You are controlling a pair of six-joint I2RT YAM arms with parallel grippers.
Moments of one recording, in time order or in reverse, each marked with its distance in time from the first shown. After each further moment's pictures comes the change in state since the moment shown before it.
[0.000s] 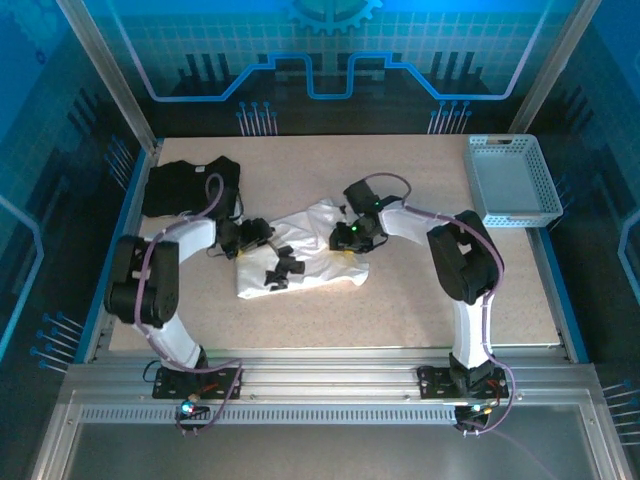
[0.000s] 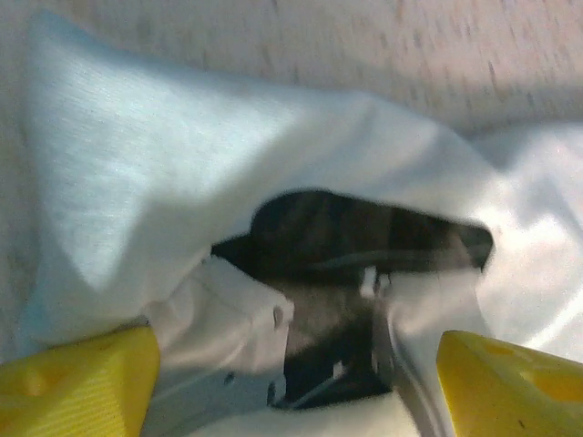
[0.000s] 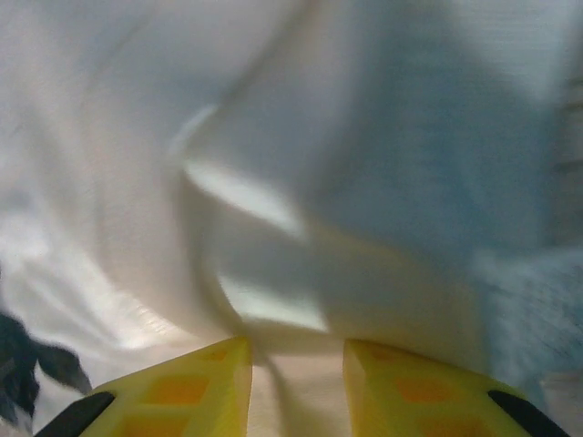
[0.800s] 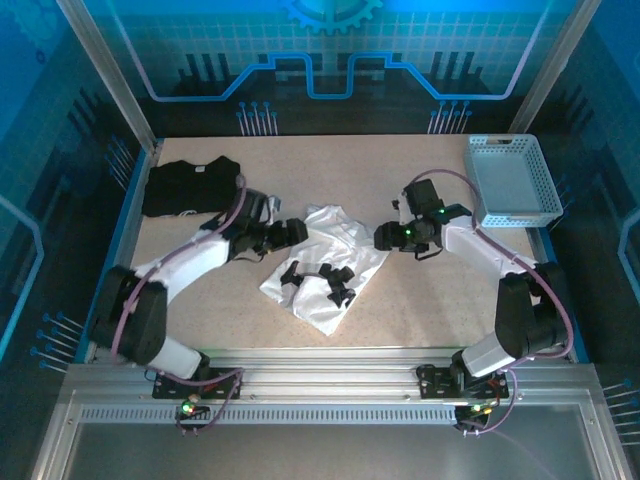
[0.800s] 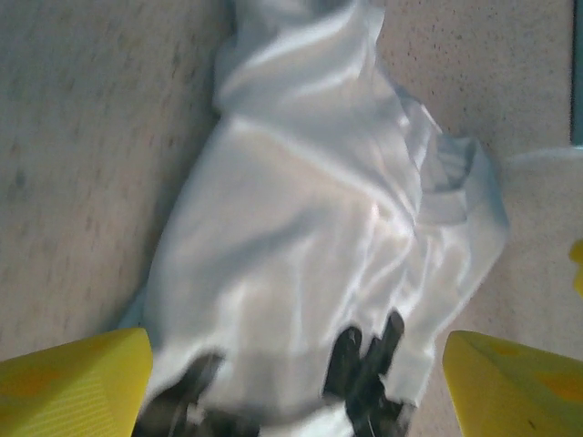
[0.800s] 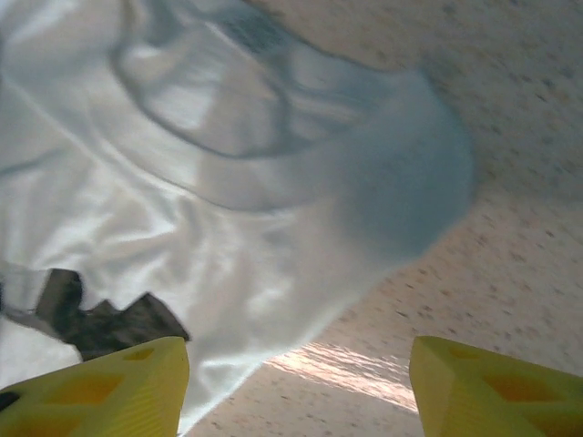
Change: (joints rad) left arm -0.237 -0.097 0.085 0.045 0.077 -0.008; right arm -0.196 -0.489 -0.305 -0.114 0.115 -0.214
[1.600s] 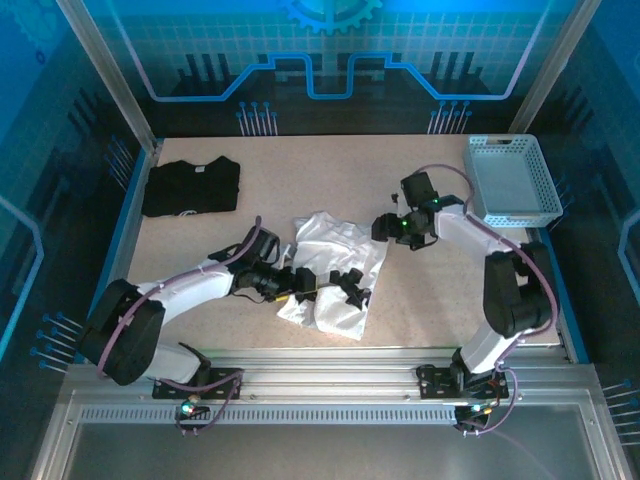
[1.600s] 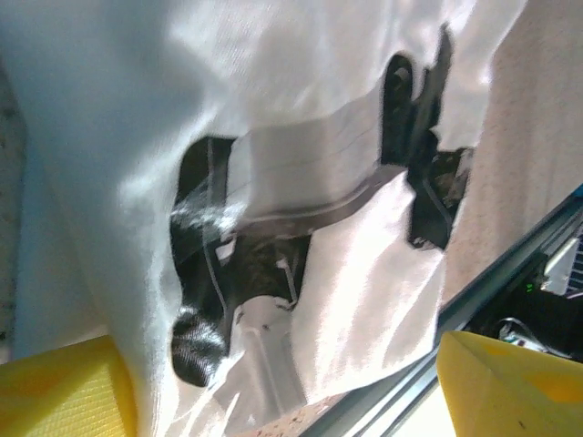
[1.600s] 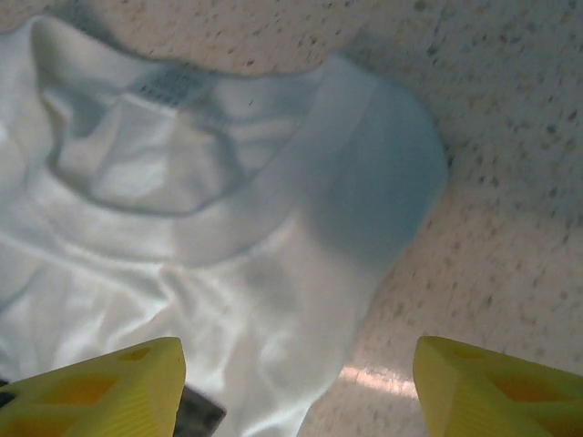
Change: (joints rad) left arm -0.135 -0.167 -0.294 -0.003 0.205 -0.055; right arm -0.018 0.174 0.115 0.025 -0.014 0.037
